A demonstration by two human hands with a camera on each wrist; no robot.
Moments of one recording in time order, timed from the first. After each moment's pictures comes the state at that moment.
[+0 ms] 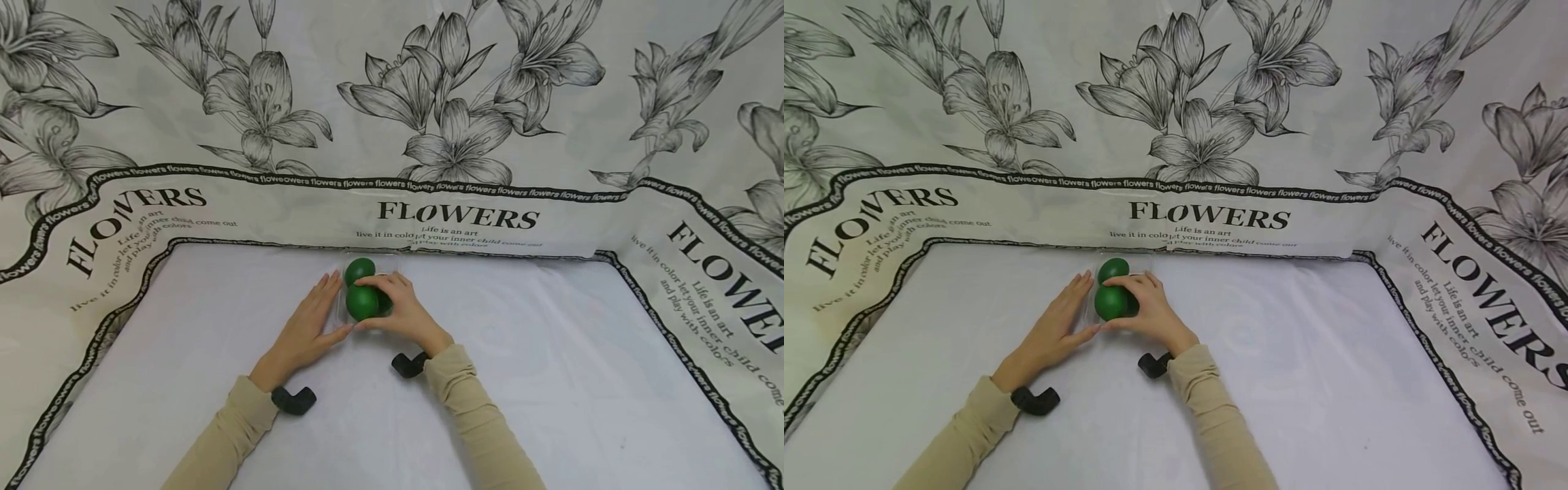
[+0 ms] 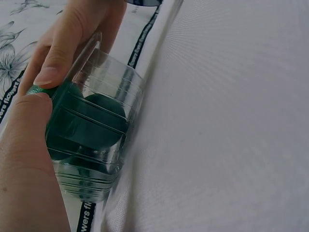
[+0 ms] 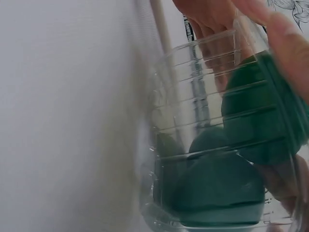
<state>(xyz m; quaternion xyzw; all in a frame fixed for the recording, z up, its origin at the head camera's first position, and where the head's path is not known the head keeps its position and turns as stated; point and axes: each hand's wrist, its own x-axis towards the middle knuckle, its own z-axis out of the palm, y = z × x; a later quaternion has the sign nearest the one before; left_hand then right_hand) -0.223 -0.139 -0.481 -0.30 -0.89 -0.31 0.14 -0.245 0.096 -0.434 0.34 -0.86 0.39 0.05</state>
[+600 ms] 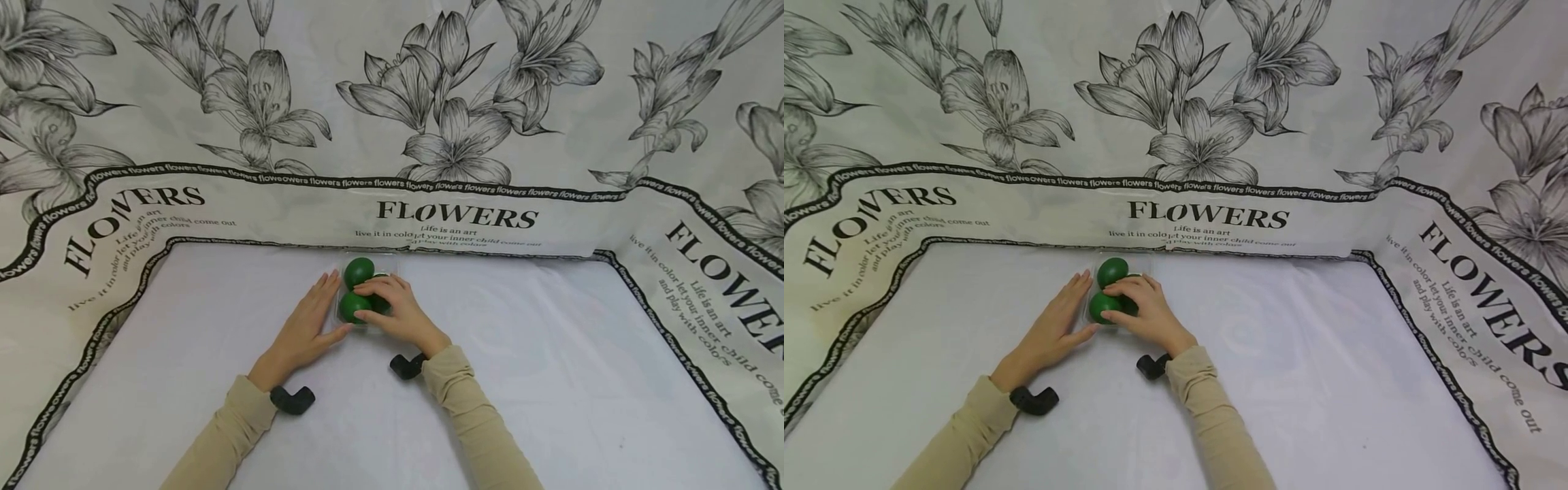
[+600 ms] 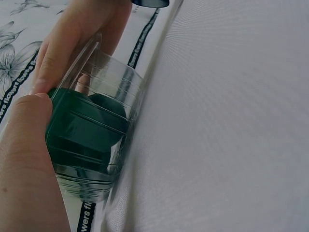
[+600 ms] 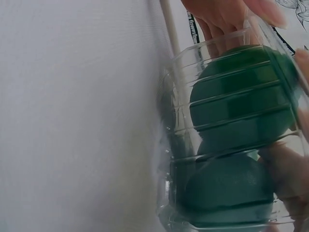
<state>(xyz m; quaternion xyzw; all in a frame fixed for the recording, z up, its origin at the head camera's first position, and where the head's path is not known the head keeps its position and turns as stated) -0.224 -0.139 -0.483 -0.30 -0.89 -0.31 0.15 -0.245 0.094 -0.441 0.37 -0.84 0.39 0.08</state>
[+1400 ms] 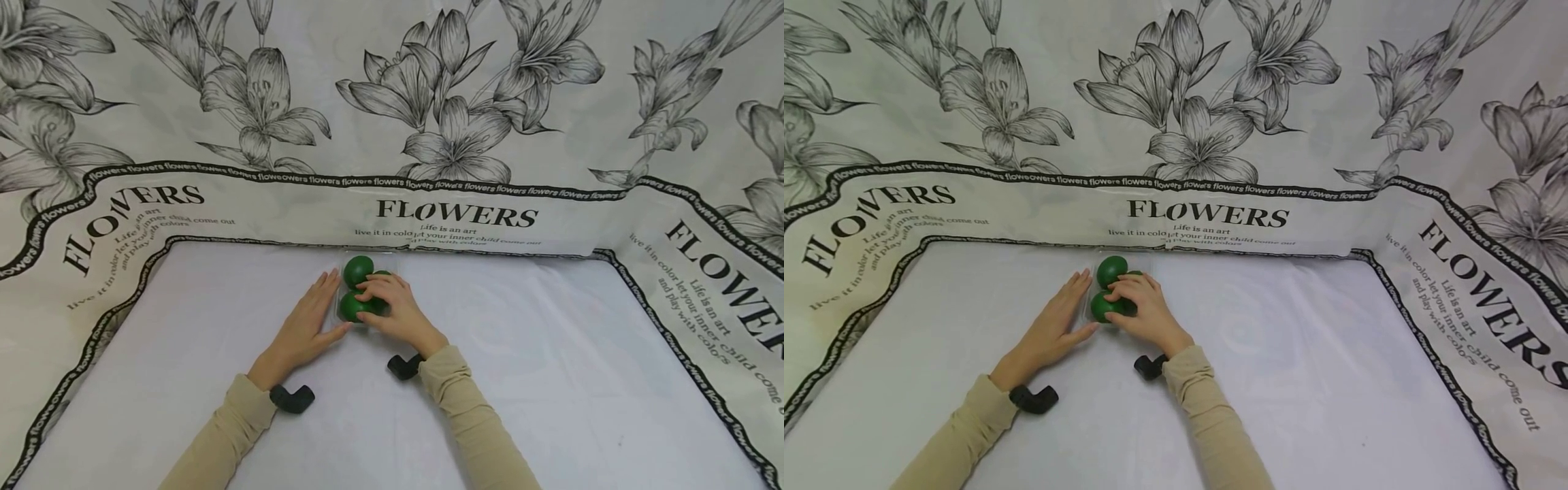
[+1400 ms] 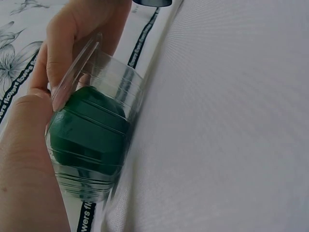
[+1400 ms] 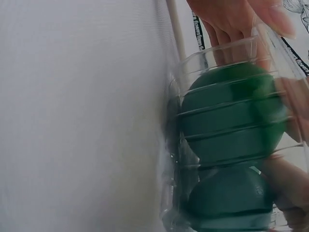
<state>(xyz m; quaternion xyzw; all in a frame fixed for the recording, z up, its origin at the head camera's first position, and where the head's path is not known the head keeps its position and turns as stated) -0.223 -0.140 -0.482 -0.30 -0.89 -0.31 0.15 -0.244 0.091 -0.443 0.36 -0.85 0.38 0.09</state>
